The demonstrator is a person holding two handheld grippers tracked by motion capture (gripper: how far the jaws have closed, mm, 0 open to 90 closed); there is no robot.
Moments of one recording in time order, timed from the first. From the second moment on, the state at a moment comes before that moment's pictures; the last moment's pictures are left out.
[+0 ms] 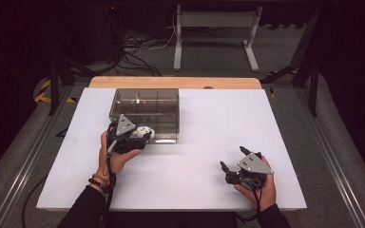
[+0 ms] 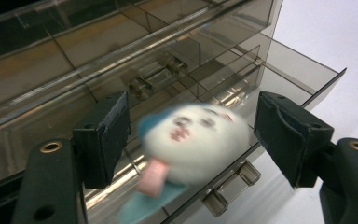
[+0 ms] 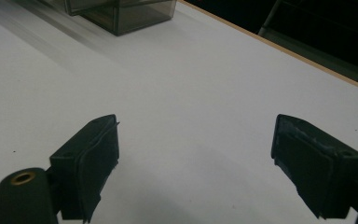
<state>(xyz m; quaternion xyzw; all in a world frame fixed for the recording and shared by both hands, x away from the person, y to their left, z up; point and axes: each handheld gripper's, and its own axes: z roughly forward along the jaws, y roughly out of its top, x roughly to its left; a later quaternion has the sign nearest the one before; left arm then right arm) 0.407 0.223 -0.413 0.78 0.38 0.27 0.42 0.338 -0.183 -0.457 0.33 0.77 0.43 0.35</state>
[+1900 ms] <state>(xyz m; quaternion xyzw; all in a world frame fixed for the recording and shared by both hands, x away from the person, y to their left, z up) 0.358 0.259 -0.413 0.80 0.30 0.30 0.41 0.335 -0.187 -0.452 0.33 0.76 0.43 0.36</state>
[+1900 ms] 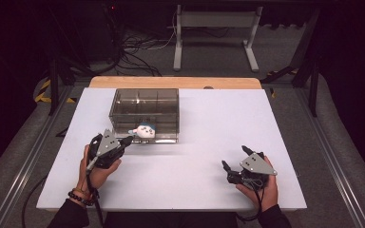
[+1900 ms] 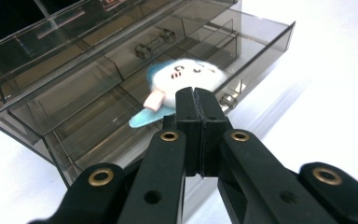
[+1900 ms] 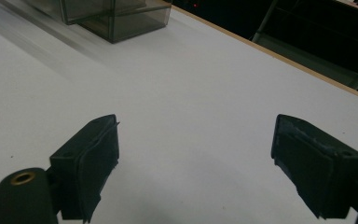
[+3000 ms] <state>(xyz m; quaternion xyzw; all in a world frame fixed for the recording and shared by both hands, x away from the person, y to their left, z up) 0.372 0.253 -0.440 0.82 0.33 0.29 0.37 0.336 -0.187 -0.453 0.33 0.76 0.43 0.36</state>
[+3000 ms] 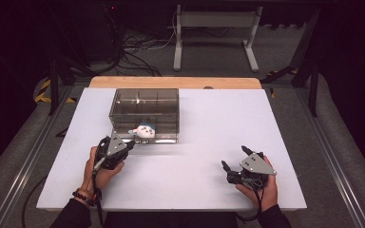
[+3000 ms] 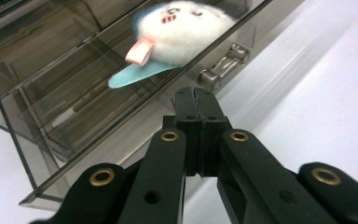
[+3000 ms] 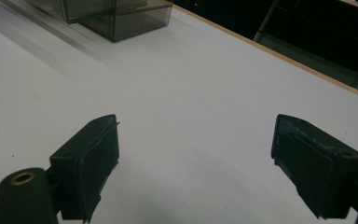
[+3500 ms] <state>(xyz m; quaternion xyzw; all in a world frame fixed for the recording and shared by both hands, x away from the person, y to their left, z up) 0.381 0.247 -0.443 0.82 0.34 0.28 0.36 0.335 -0.186 -0.453 0.32 0.76 0.43 0.36</state>
